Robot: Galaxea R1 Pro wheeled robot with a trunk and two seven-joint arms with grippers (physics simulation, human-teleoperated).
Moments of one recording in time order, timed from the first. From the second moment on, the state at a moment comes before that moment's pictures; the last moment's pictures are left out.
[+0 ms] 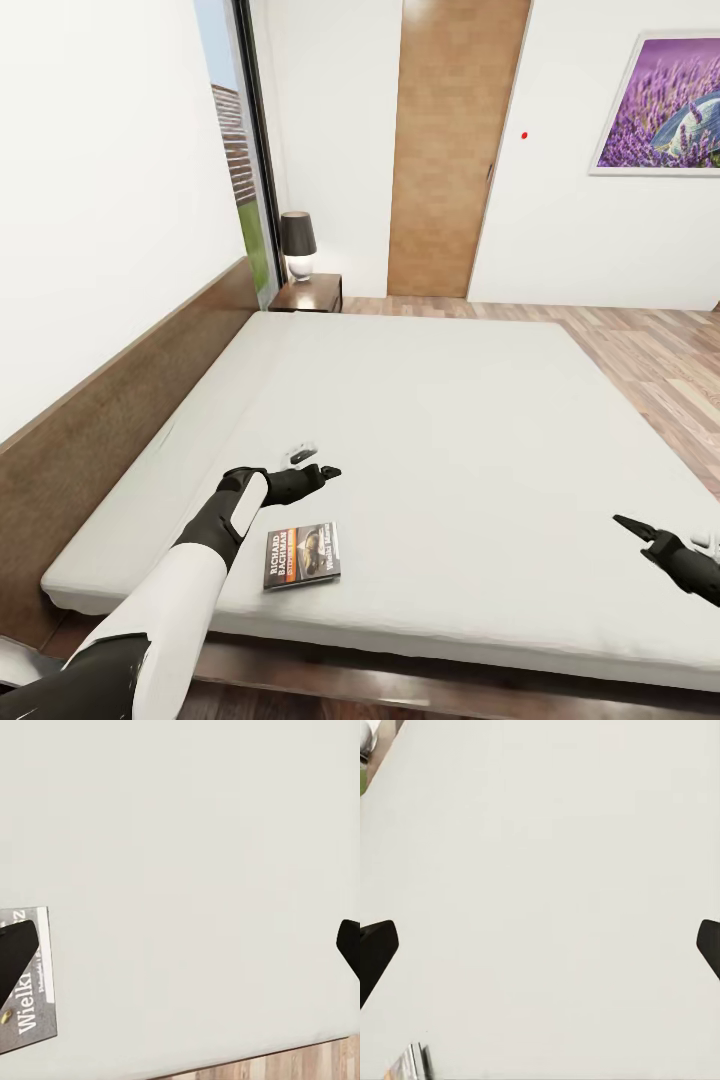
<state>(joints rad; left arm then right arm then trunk) -0.87 -0.13 0.16 -0.61 0.28 0.68 -0.24 -0.47 -0.65 -0.09 -0.60 -1.04 0.50 0.57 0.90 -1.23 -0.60</state>
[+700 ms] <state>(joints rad) -0.87 -0.13 0.16 -0.61 0.28 0.68 -0.24 -0.47 -0.65 -0.10 -0.61 -1.04 0.65 0.57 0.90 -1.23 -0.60</state>
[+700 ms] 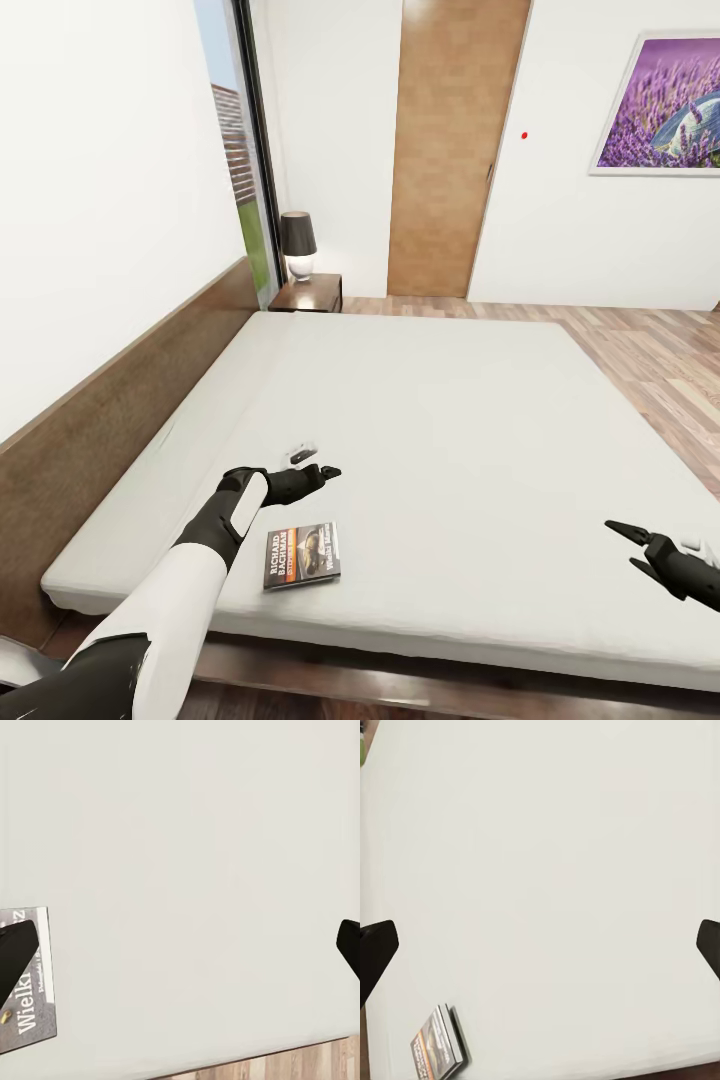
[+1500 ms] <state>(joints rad) -0.87 -0.13 0.16 -0.61 0.28 0.68 -0.24 -0.47 -0.65 -0.10 -0.66 -1.04 0.65 0.57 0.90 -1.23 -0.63</state>
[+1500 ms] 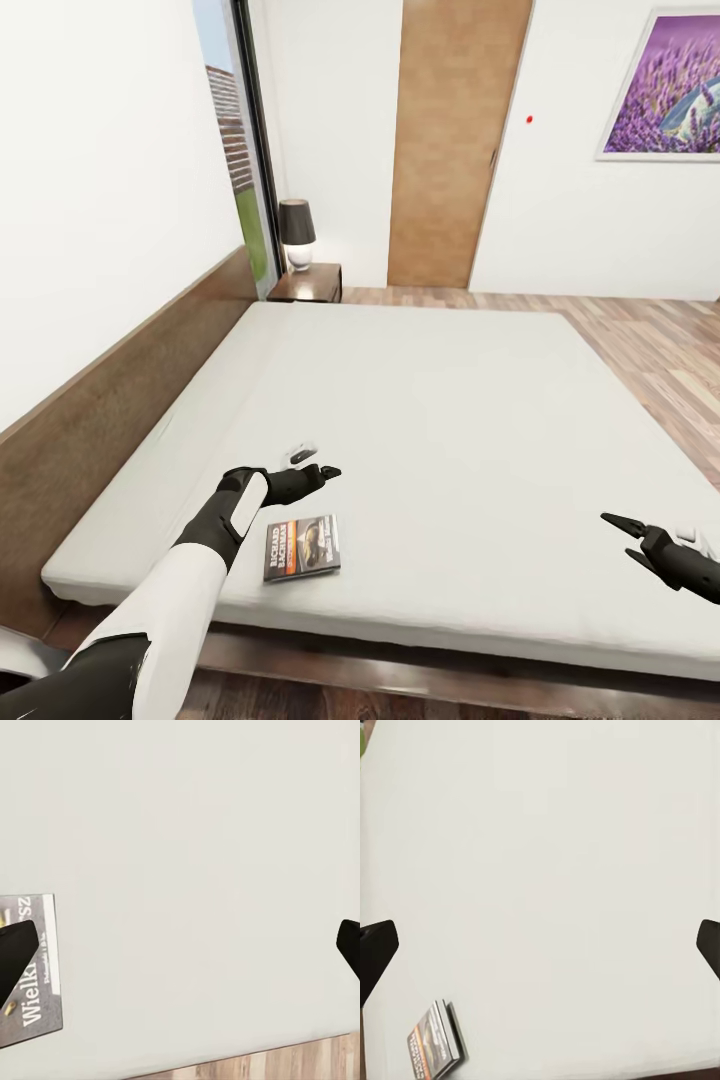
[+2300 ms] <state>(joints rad) -0.87 -0.13 0.16 -0.61 0.28 0.68 -0.24 -0.47 -0.64 -0.10 -0.66 -1.04 0.65 0.57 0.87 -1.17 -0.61</state>
